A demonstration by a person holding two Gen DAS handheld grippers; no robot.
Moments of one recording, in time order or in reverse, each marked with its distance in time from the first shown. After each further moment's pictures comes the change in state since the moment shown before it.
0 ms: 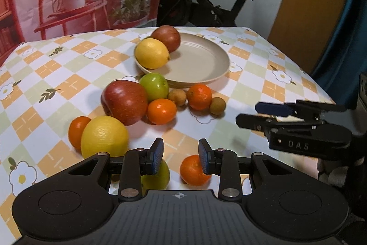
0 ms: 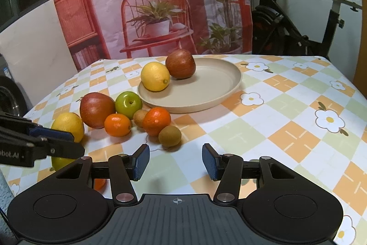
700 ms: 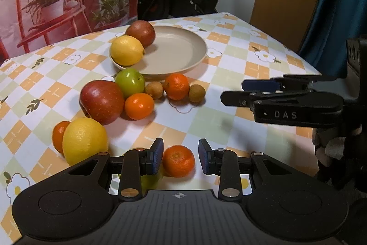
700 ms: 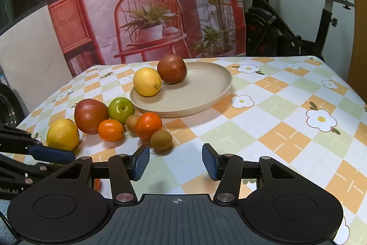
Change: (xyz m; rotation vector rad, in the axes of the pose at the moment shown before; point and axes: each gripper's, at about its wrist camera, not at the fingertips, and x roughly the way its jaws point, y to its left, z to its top) left arm 0.004 -0.020 -0.006 0.114 0.029 -0.031; right arm -0.007 -0.008 0.002 0.026 -0.016 -0.016
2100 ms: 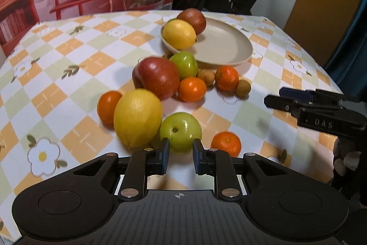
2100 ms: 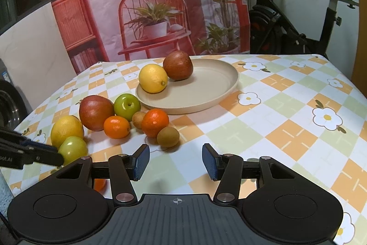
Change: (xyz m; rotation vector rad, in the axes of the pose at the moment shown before) left arm -0.012 0.047 -0.010 -0.171 0.047 0.080; right arm 0.004 0.007 -0.002 -0.007 0.014 0.017
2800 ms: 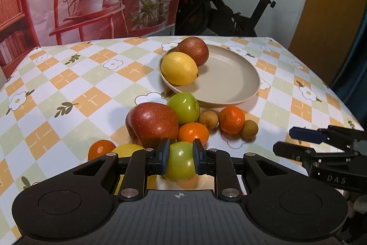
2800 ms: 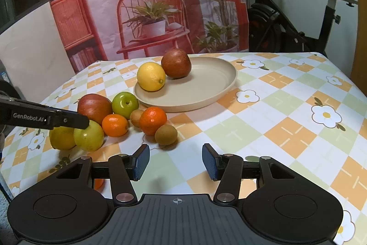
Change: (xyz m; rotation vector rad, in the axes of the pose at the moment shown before) left arm 0.023 -0.008 0.036 0.007 -0.101 0.032; right arm 0.000 -0.003 -0.002 0.005 0.003 -0.002
